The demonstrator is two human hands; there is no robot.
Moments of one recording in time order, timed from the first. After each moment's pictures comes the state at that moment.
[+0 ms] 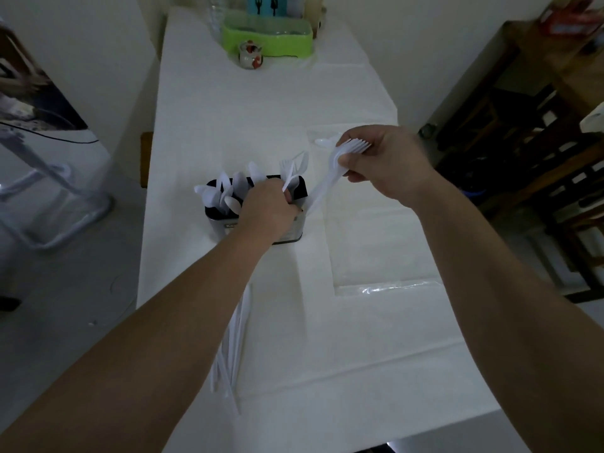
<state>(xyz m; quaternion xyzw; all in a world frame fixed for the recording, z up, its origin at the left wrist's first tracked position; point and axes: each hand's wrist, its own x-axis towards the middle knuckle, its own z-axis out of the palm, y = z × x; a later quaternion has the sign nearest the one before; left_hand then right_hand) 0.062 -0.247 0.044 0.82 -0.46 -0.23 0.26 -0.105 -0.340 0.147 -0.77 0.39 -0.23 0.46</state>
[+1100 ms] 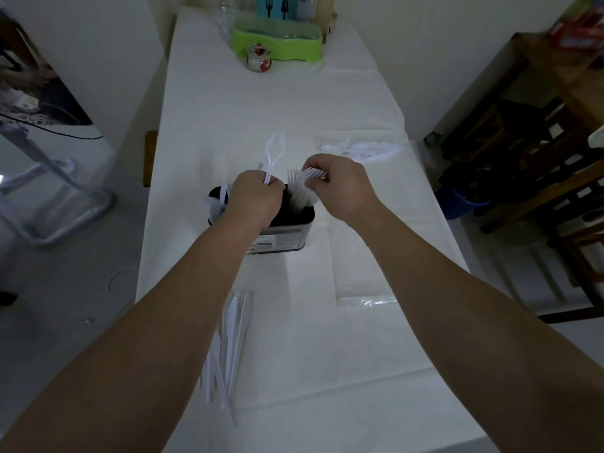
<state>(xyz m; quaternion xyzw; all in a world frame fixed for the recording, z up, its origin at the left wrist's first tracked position) 0.089 -0.249 0.056 0.77 -0.25 -0.37 0.46 -0.046 -0.336 0.088 -0.85 0.40 -0.18 0.30</state>
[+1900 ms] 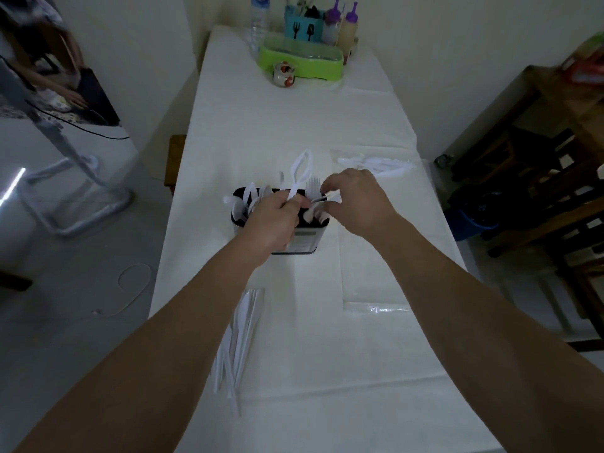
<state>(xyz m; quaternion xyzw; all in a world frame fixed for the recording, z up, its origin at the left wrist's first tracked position) 0.067 -0.203 0.072 0.69 -0.26 -0.45 0.51 -0.052 -0.330 0.089 -0.92 0.37 -0.07 0.13</state>
